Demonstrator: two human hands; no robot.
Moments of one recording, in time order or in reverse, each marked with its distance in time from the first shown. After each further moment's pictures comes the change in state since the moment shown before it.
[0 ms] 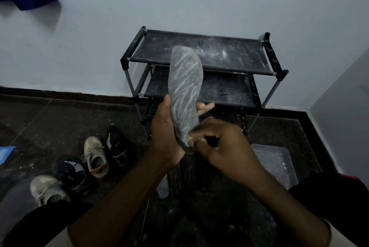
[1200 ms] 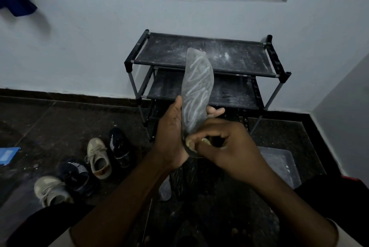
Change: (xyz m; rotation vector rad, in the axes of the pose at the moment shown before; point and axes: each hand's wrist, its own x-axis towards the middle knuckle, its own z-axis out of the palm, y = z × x) left_hand -0.007 0.002 0.007 0.017 -0.043 -0.093; right_hand 0.004 -0.009 -0.005 0.148 -0.020 -0.080
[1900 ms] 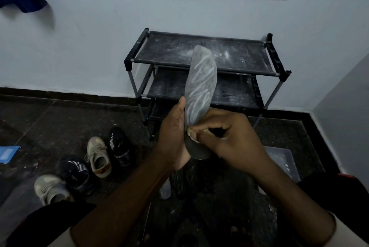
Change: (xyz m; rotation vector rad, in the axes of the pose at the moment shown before) left_hand -0.003 -0.006 -0.001 0.026 0.104 -0.004; right_hand 0.010 0.001 -0.008 -0.026 0.012 -0.031
